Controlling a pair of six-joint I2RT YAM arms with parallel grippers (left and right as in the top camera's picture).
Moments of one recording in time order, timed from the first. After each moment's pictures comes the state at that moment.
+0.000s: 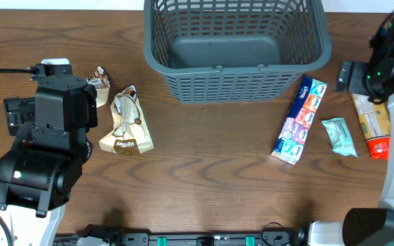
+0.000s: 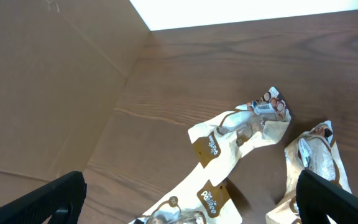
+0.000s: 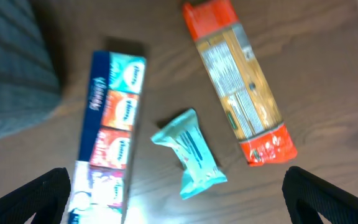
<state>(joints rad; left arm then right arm) -0.22 1.06 1.39 -1.07 -0.67 -0.04 -0.26 1.58 1.67 -1.21 0.13 0.01</state>
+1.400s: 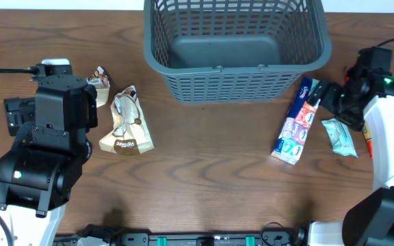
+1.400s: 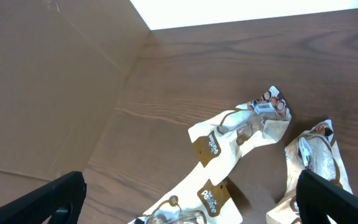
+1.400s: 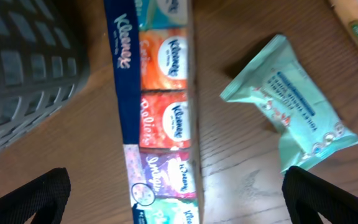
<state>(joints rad) -0.22 1.06 1.39 -1.08 -0.67 -0.04 -0.21 1.58 1.33 -1.04 -0.05 0.36</state>
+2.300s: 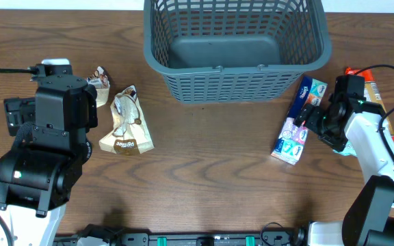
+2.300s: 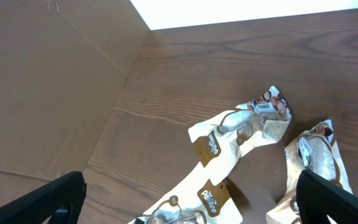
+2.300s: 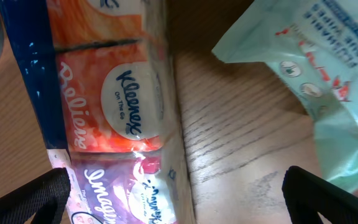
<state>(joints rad) -0.22 1.06 1.39 -1.08 -0.67 -0.04 -0.20 1.58 1.01 -0.80 -0.05 0.40</state>
